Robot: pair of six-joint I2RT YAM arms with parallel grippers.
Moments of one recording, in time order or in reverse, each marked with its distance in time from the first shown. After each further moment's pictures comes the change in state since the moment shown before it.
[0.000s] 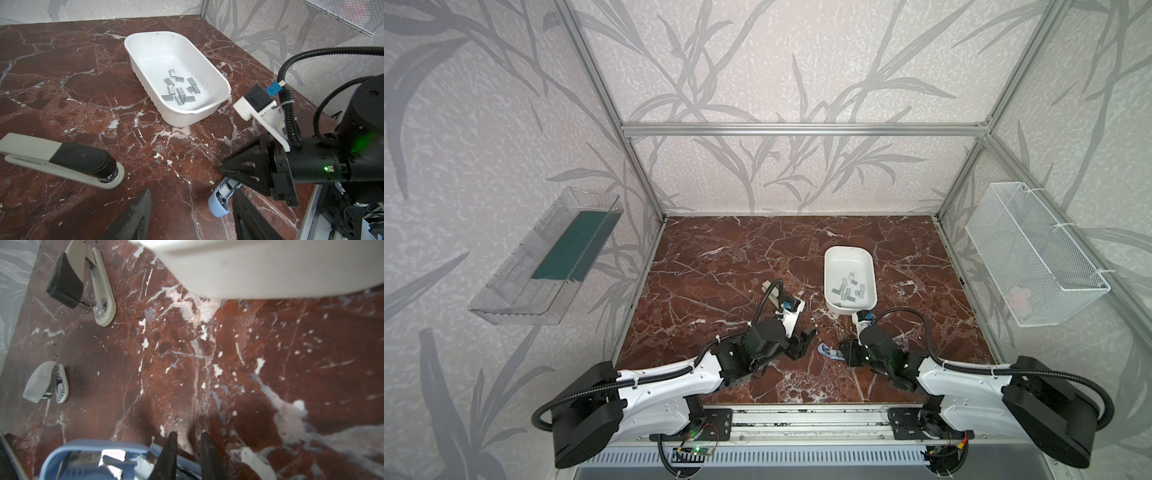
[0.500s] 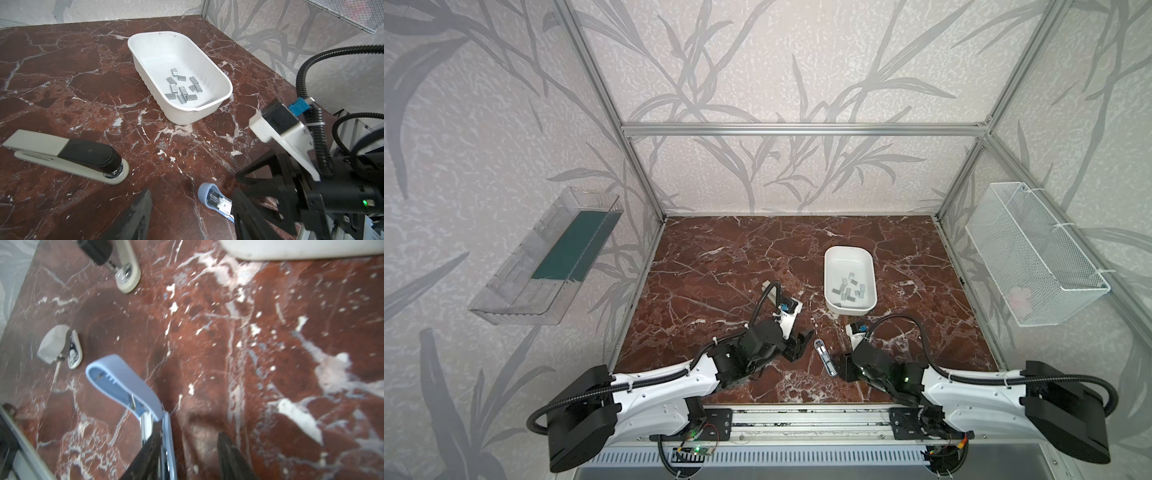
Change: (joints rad) left arm -0.001 -0.035 -0.024 -0.009 -0.010 0.011; right arm 0.269 -0.096 0.000 -0.121 0.205 0.063
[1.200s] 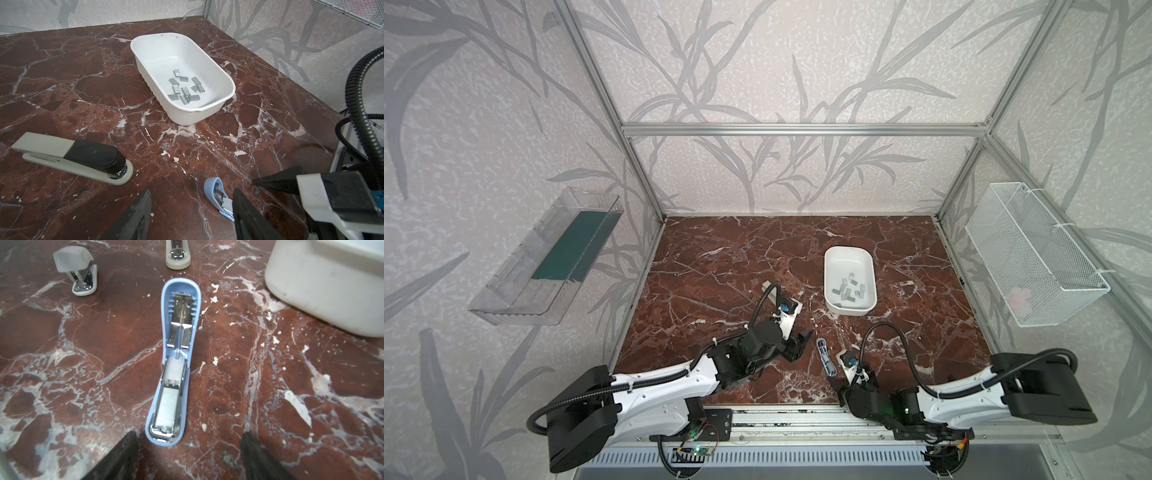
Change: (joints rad) left arm 0.000 0.000 -0.003 0.007 -0.011 0.024; right arm 0.401 0.187 -0.090 0.228 0.472 -0.225
